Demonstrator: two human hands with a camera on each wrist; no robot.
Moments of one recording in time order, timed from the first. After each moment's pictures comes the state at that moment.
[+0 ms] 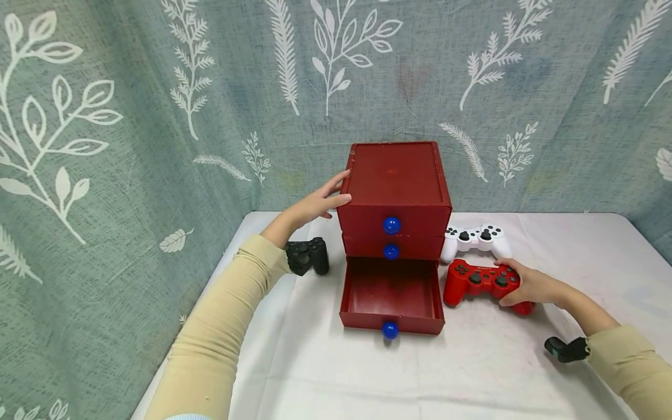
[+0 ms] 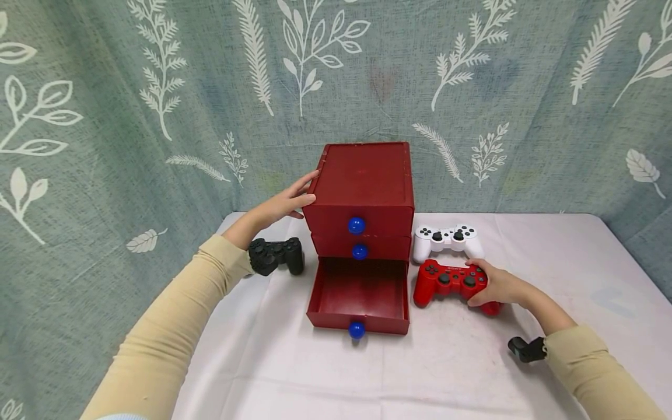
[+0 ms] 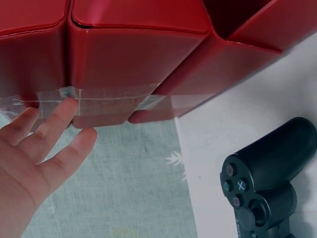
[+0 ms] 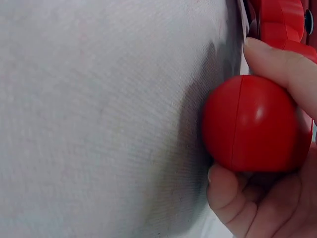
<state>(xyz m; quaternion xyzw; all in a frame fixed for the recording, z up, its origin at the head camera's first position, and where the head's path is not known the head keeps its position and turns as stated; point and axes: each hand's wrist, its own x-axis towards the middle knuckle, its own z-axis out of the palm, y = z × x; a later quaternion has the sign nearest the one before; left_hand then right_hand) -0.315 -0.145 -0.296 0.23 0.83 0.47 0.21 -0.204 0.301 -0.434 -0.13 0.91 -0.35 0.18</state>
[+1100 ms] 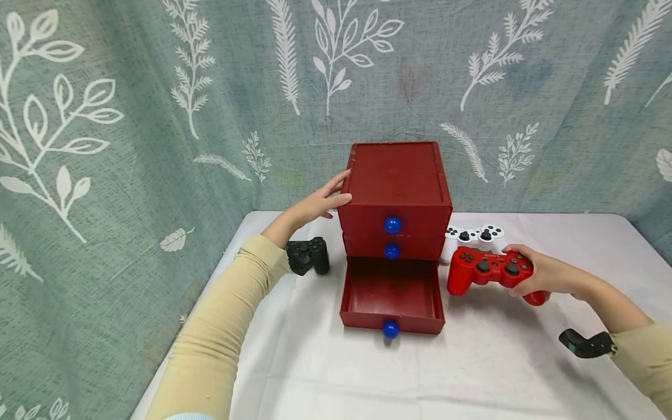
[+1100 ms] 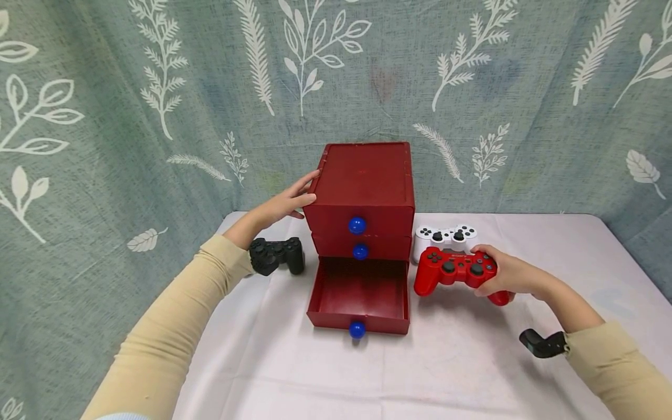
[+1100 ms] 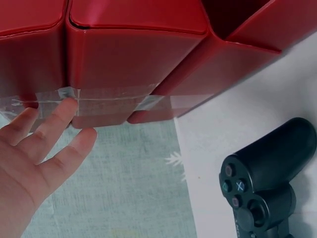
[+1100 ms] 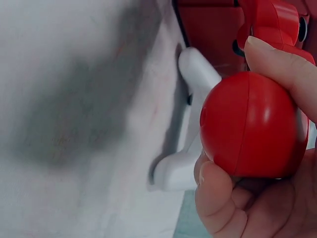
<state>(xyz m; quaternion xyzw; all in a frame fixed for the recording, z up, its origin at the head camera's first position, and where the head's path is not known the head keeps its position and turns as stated) -0.294 -0.140 -0.274 0.23 0.82 0.48 0.22 -0.197 0.302 -0.385 -0.08 0.89 -0.39 0.23</state>
